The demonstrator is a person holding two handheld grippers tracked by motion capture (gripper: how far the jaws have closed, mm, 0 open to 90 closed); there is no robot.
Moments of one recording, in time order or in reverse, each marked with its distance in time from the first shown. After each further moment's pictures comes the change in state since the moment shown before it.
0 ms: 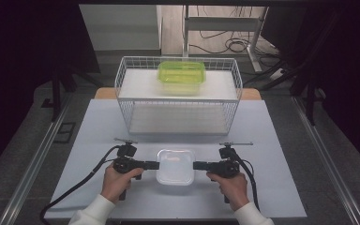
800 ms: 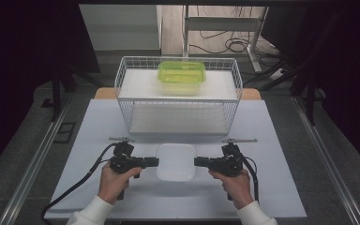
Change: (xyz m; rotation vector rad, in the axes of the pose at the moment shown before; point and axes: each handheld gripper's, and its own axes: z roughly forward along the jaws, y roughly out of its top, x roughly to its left) left arm -0.021 0.002 -0.019 -0.076 -0.003 0.092; right arm 0.013 0.008 -0.014 -0.051 0.018 -0.125
